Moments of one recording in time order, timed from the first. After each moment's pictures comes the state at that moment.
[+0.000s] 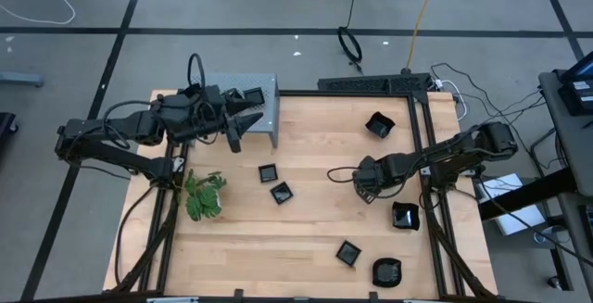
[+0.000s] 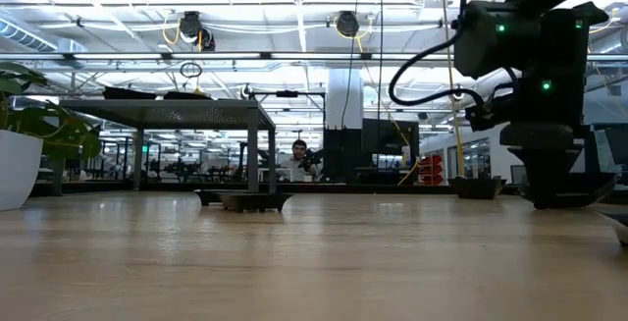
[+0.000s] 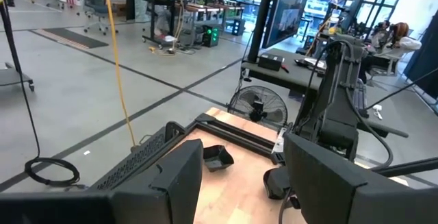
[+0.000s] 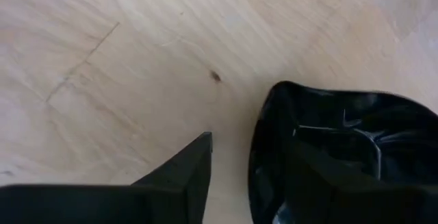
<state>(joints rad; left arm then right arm) 0.02 1.01 1.14 -0.20 -0.38 -0.22 0.12 1.46 0.68 -0.84 0.21 0.90</state>
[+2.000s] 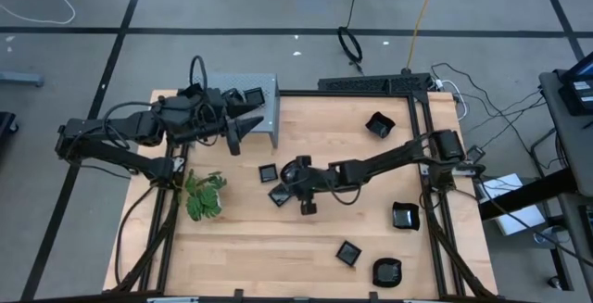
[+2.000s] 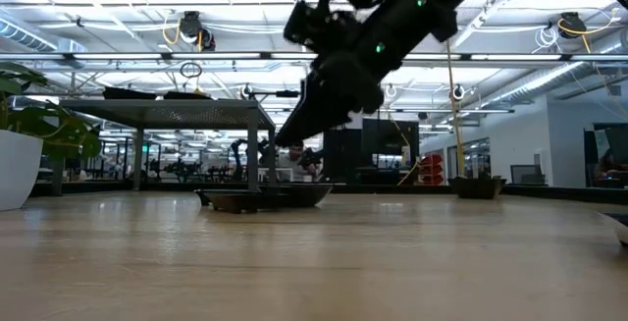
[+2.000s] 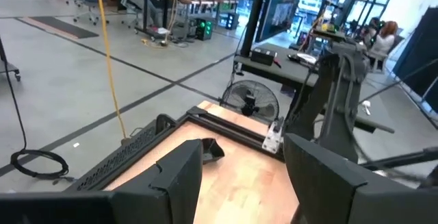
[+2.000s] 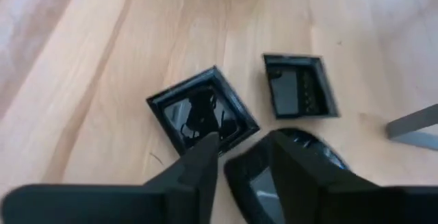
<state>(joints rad) 0.00 1.01 1.14 -0.23 -0.36 -0.26 0.12 1.90 1.16 0.02 0.16 -0.14</state>
